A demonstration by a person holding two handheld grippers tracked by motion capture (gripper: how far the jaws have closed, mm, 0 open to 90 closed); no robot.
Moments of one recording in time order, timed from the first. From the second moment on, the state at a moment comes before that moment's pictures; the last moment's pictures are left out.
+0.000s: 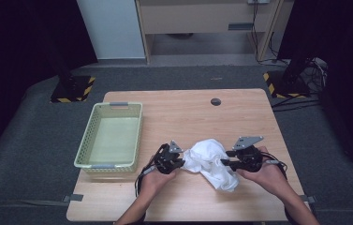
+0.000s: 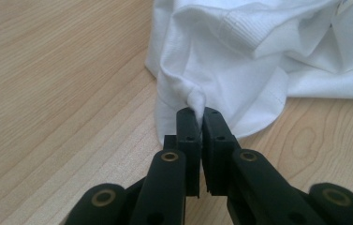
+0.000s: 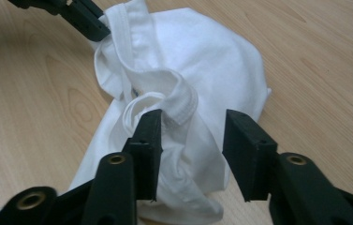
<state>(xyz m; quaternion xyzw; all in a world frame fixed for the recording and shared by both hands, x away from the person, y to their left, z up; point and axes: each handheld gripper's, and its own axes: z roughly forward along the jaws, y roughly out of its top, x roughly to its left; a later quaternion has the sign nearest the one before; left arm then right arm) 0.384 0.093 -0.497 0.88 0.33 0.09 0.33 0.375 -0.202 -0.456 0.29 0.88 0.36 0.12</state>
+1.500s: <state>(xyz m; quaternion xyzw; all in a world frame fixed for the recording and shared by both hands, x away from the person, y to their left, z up) 0.385 0.090 -0.511 0.88 0.31 0.08 0.36 0.357 -0.237 -0.472 0.30 0.87 0.40 0.06</state>
